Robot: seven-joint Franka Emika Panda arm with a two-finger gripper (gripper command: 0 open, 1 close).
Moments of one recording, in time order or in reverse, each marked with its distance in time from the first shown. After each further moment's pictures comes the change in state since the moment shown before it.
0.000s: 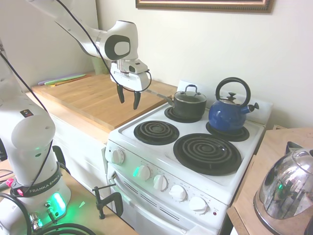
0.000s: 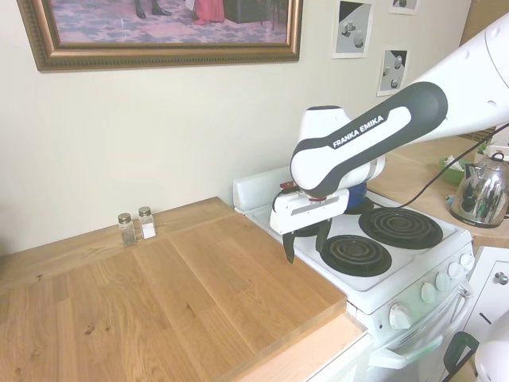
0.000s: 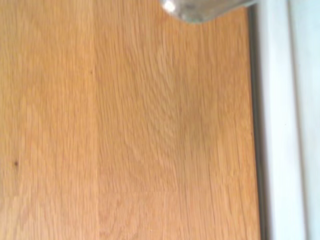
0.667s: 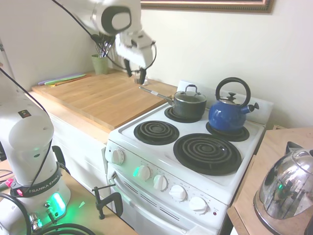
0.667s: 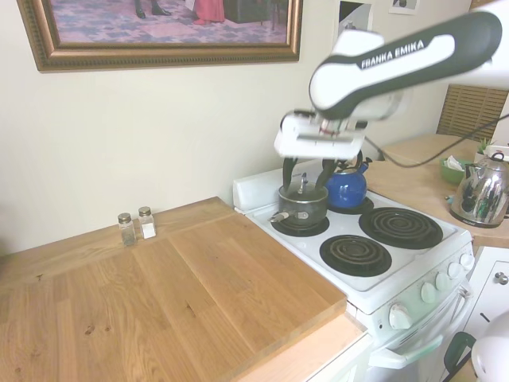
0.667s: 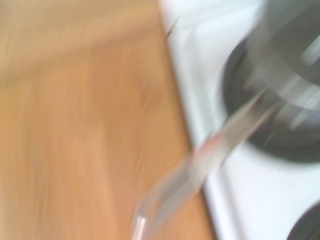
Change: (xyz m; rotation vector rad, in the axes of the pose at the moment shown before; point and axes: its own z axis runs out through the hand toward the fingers) arm 0.064 0.010 -0.155 0.263 0.111 0.288
